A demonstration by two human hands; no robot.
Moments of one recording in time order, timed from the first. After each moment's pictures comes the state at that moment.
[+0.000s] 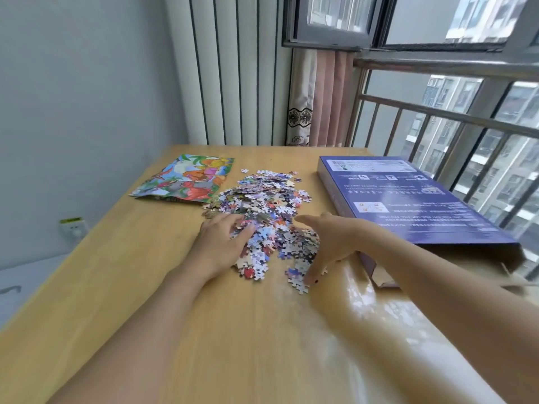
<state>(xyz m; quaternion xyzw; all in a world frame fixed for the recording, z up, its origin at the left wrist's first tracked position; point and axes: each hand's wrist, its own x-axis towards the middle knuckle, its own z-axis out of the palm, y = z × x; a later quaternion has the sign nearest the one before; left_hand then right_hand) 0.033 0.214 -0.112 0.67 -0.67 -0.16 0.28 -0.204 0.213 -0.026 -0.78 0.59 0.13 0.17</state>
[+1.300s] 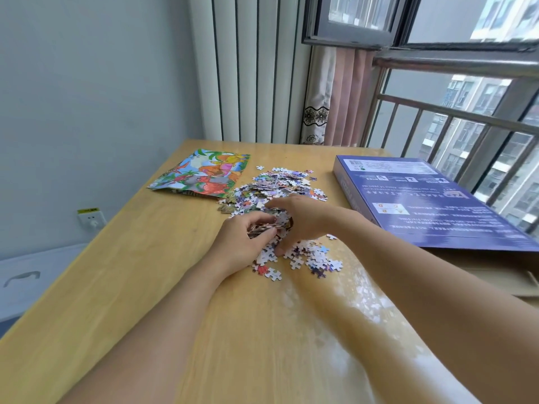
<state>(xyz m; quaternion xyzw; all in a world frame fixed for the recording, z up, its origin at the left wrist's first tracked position) 0.025 0.230 -0.100 0.57 -0.66 -0.27 0.41 -0.144 0.162 -0.045 -0.87 0.48 0.02 0.12</state>
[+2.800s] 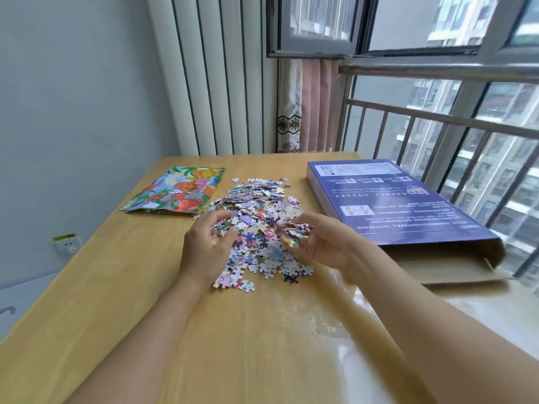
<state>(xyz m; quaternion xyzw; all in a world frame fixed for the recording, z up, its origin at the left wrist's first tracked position) 0.018 0.229 -0.097 0.56 -0.62 -0.15 0.53 -0.213 0.207 -0.058 -0.31 0.40 -0.41 0.76</state>
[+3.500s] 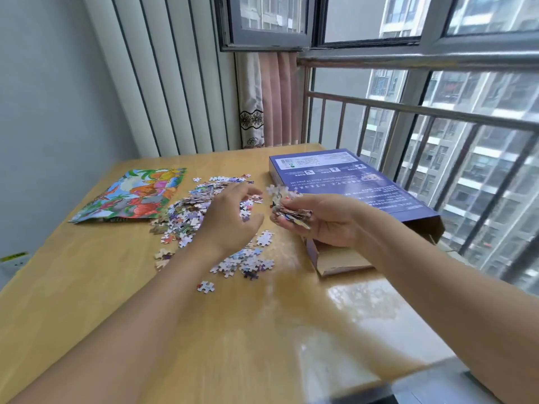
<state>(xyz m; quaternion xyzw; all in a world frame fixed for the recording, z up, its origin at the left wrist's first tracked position) -0.076 0.216 -0.044 0.47 -0.77 -0.13 0.40 -0.269 0.240 -0.005 -0.32 0.42 -0.42 0.74</state>
